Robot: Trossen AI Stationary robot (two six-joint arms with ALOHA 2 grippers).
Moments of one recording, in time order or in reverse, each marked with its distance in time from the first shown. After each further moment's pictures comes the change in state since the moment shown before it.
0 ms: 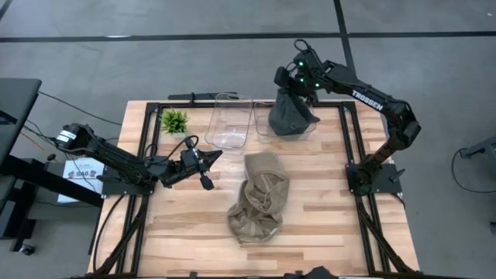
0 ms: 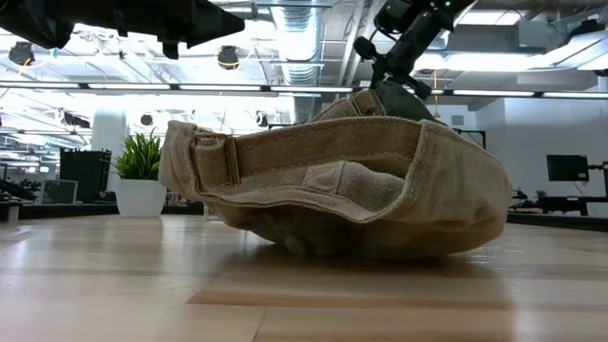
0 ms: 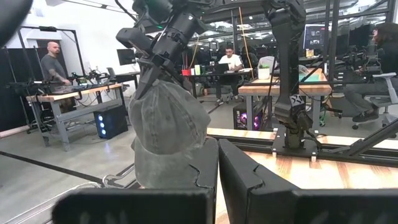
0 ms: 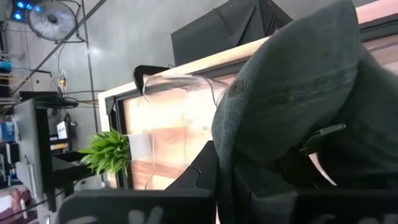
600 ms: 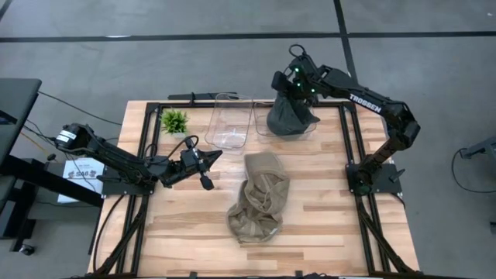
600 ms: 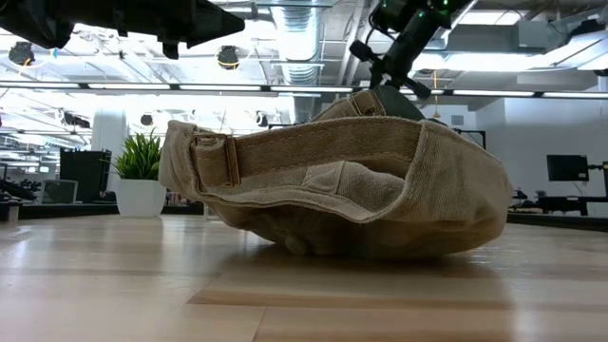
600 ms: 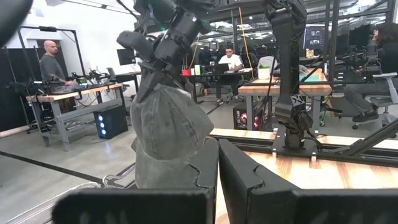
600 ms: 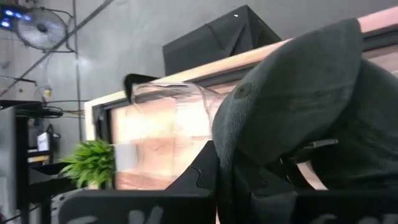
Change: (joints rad) left arm 0.000 0.000 0.000 0.000 0.000 0.000; right arm 0.058 0.000 -0.023 0.014 0.126 0.003
